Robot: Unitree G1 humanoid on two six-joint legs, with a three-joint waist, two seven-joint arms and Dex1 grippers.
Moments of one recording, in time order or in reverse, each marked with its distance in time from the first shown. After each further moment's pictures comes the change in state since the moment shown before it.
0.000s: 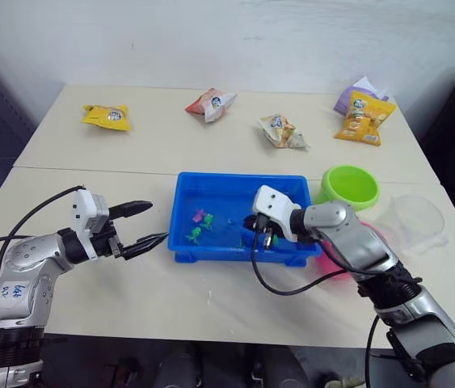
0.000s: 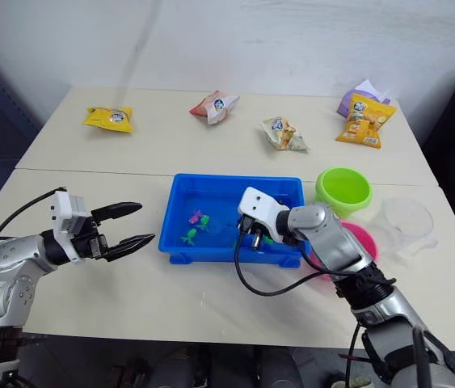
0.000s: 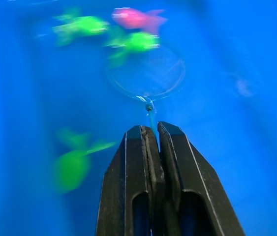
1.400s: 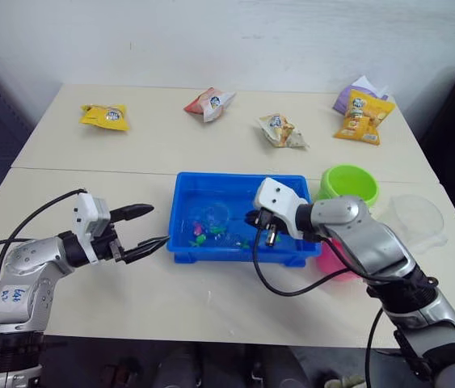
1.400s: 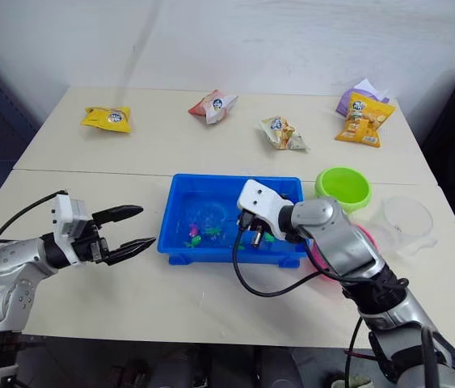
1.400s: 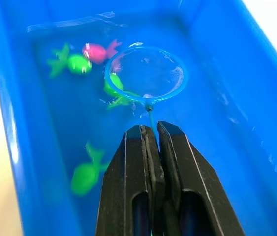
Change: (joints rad) left arm 0.029 0.000 0.000 -0.030 -0.007 0.006 0.001; right arm 0.025 -0.088 -0.019 -0.274 0.052 0.215 0.048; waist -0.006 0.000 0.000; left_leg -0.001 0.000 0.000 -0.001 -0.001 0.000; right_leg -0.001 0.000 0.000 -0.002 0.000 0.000
